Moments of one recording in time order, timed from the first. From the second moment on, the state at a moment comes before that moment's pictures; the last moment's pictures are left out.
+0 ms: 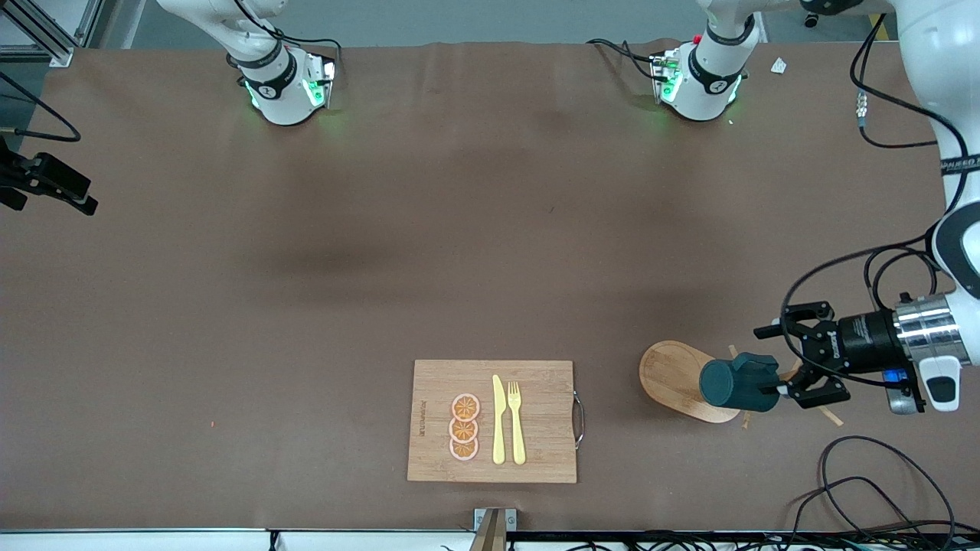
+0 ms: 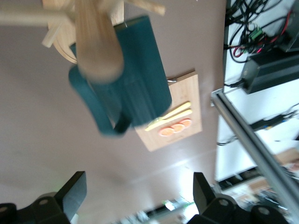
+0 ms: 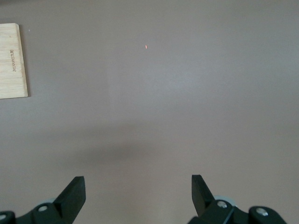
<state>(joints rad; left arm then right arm) 0.02 0.55 0.01 -1.25 -0.74 1.75 -0.93 -0.04 -0.02 0.00 -1.54 -0.02 1.57 0.03</state>
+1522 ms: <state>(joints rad) -0.04 0.04 -0.01 -1.43 0.01 1.38 -0.10 -0.04 -0.02 0.00 -1.54 -0.02 1.57 0.03</state>
